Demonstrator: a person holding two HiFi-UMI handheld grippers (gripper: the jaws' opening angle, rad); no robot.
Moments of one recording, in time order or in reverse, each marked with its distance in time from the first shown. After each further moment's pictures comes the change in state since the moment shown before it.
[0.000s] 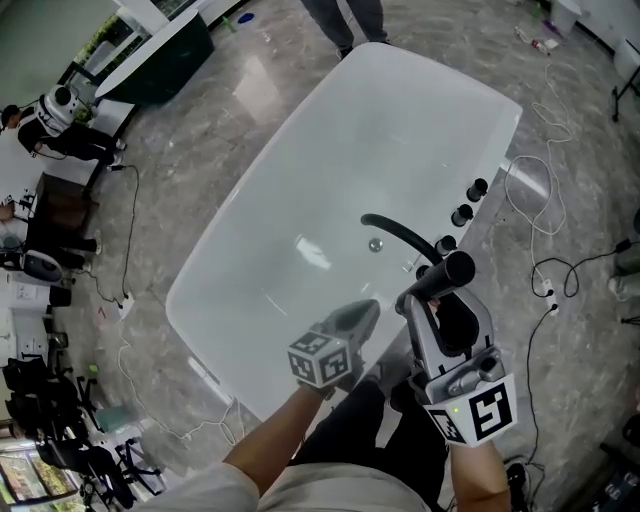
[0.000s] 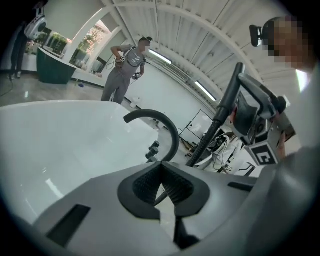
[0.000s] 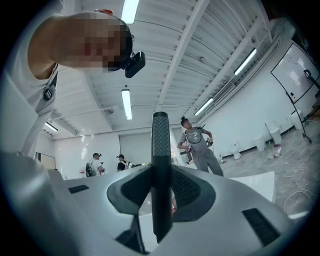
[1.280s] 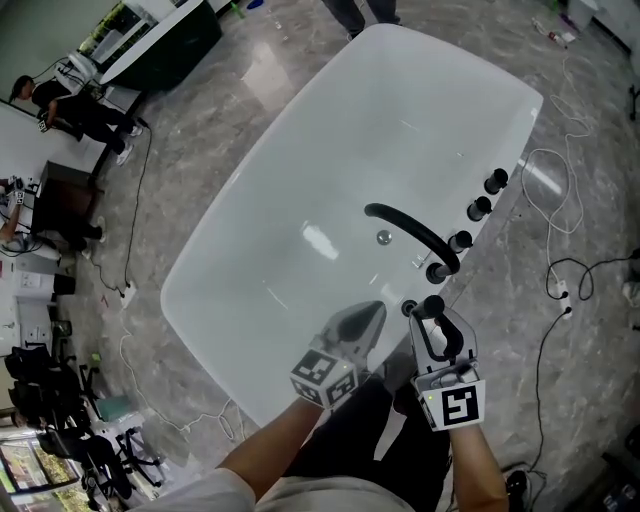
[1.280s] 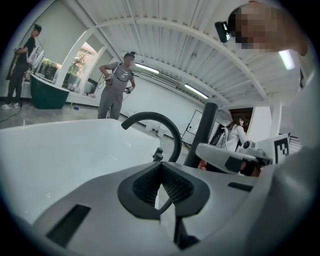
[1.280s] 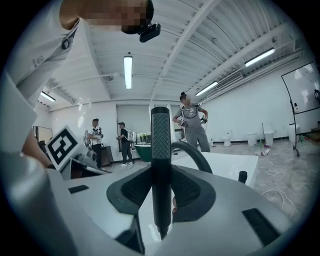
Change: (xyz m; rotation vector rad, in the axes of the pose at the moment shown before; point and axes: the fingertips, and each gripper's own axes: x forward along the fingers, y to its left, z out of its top) left arm 0.002 0.006 -0.008 0.201 -0.125 0.043; right arm -0.046 -0.036 -0.186 -0.145 0.285 -0.065
